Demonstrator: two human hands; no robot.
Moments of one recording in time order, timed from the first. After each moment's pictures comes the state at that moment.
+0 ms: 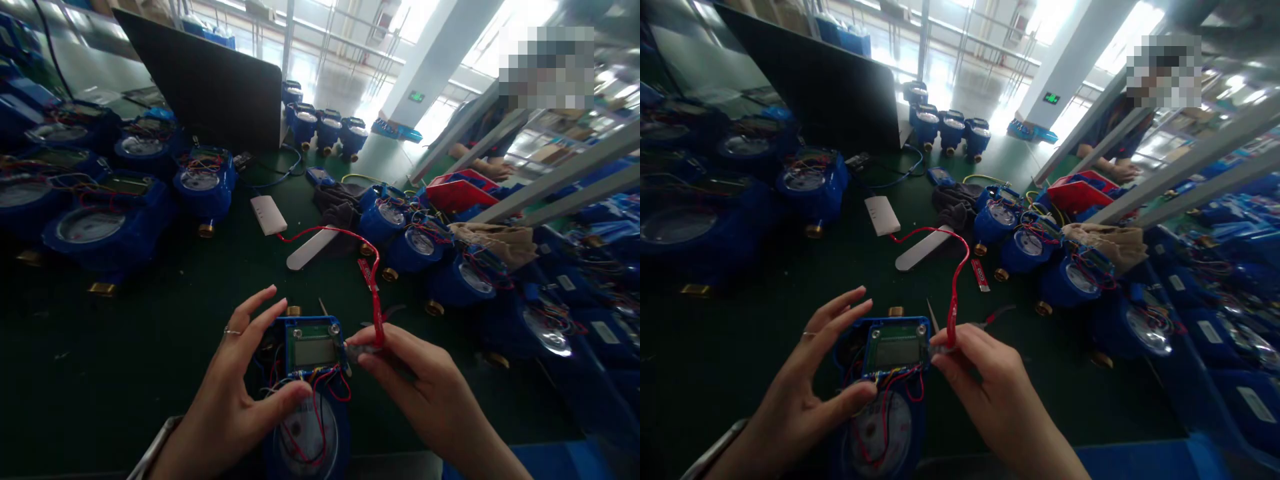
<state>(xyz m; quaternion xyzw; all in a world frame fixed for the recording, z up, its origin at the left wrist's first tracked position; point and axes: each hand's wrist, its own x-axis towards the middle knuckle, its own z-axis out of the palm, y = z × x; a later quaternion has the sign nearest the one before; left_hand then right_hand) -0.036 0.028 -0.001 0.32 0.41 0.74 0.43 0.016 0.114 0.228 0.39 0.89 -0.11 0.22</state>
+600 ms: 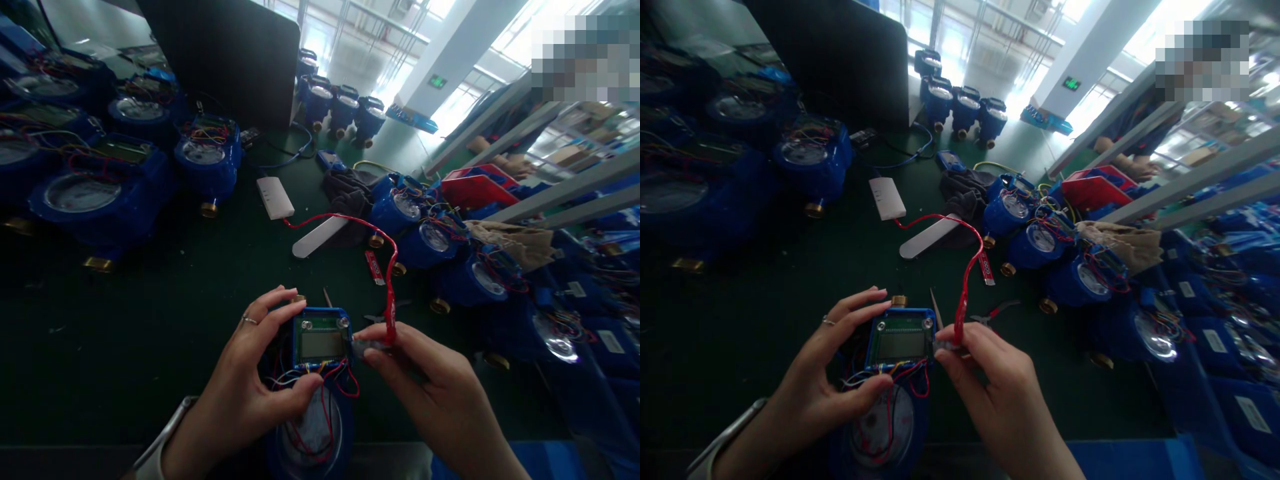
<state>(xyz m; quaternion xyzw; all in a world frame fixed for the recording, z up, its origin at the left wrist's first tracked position) -0.019 0.029 0.001 0.27 0.33 0.76 0.50 0.010 0.110 0.224 0.38 0.89 -0.07 0.23</state>
